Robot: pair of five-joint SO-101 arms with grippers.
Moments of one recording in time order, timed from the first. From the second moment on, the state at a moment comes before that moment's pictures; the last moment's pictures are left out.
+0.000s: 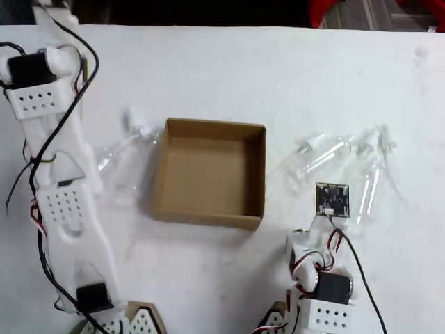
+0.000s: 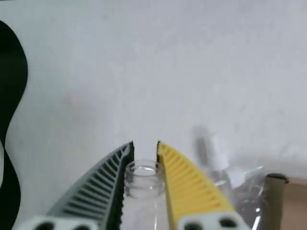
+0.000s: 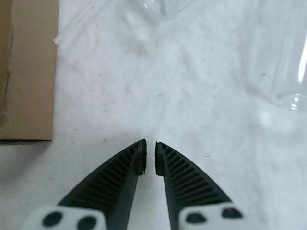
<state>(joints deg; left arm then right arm) -18.8 49.0 -91.5 102.3 -7.3 5.2 -103.2 96.4 72.4 6.6</state>
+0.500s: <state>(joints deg) 0.3 -9.7 -33.9 98.0 -1.7 5.2 -103.2 96.4 72.4 6.6</state>
